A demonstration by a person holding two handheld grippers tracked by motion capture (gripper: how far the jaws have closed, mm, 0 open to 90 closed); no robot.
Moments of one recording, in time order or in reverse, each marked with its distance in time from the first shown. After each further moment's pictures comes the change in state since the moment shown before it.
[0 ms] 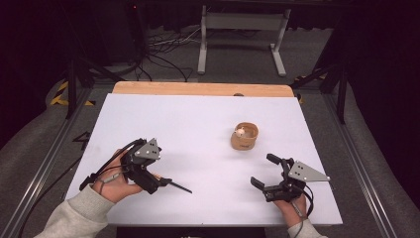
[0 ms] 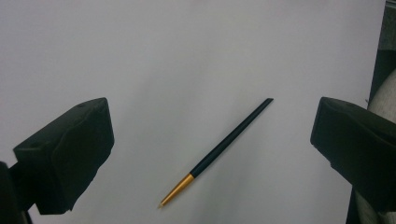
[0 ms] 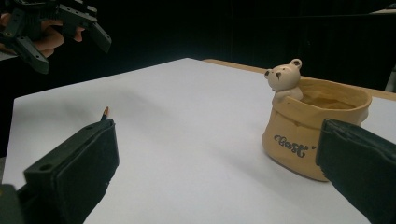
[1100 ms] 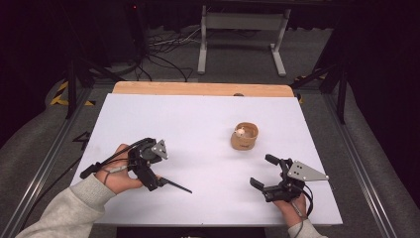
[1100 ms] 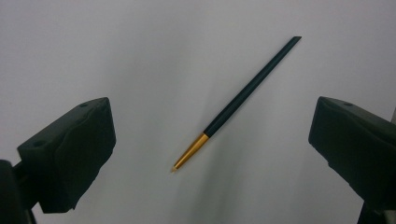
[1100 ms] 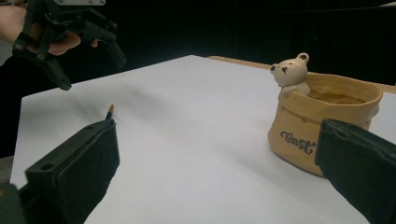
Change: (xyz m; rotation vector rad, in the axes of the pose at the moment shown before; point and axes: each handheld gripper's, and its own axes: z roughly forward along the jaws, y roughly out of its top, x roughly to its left) left arm 0.016 0.006 0.025 0.283 -0.035 0.051; right arm -0.001 -0.001 0.002 0.010 0.021 0.015
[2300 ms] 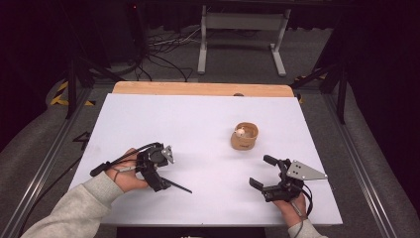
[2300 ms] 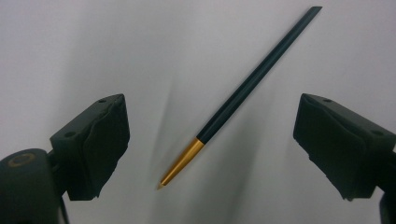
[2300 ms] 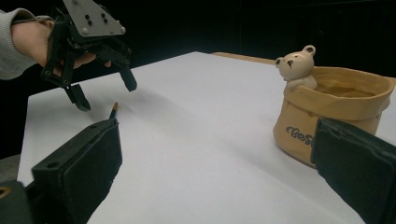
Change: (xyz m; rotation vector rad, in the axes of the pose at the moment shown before) left arm 0.007 0.003 0.036 0.095 -0.072 0.007; right arm -0.001 -0.002 0.002 0.012 0.019 0.016
